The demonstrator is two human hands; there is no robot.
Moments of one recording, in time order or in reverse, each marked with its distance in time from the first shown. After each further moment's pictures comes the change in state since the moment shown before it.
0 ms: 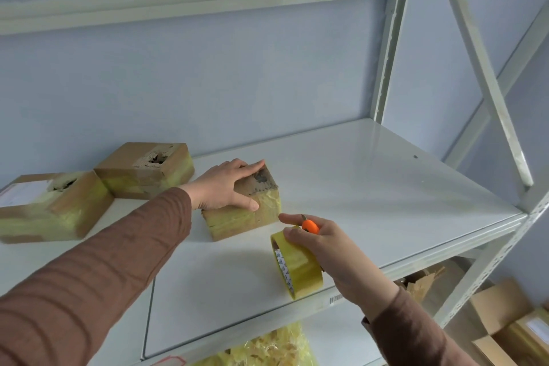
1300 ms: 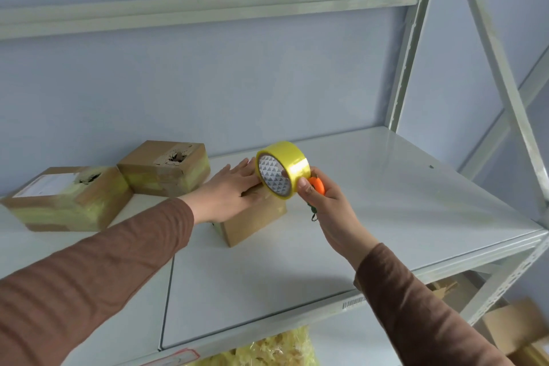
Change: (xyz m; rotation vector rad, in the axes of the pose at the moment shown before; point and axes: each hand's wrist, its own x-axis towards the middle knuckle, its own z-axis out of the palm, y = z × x) left_hand -0.036 0.006 0.000 0.130 0.089 0.056; right_hand 0.060 -0.024 0.009 0.032 -0.007 -0.431
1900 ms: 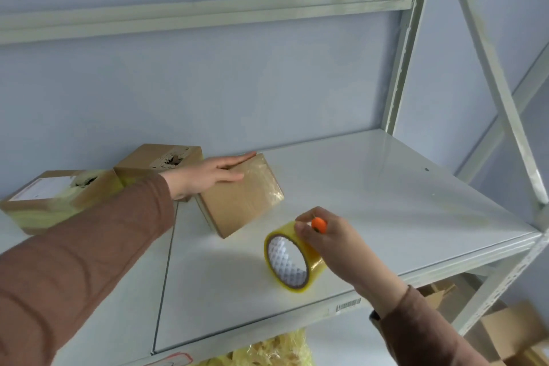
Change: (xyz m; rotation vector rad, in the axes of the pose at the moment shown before) left_hand 0.000 -0.021 -0.036 -0.705 -0.101 -0.097; right_hand -0.052 -0.016 -0.009 -0.617 0.036 0.249
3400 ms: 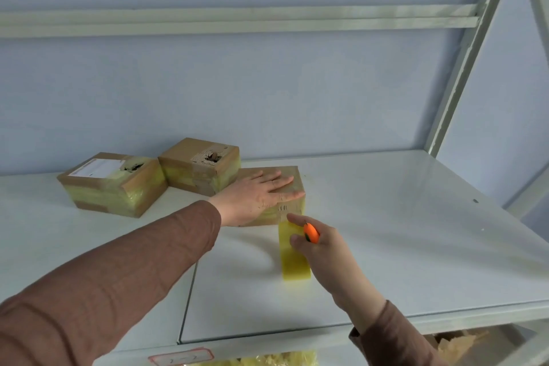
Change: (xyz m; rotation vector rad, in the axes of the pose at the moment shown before) left_hand 0.015 -0.061 0.031 1.158 0.176 0.347; right_hand 0.019 -0.019 0.058 0.221 -0.110 -0.030
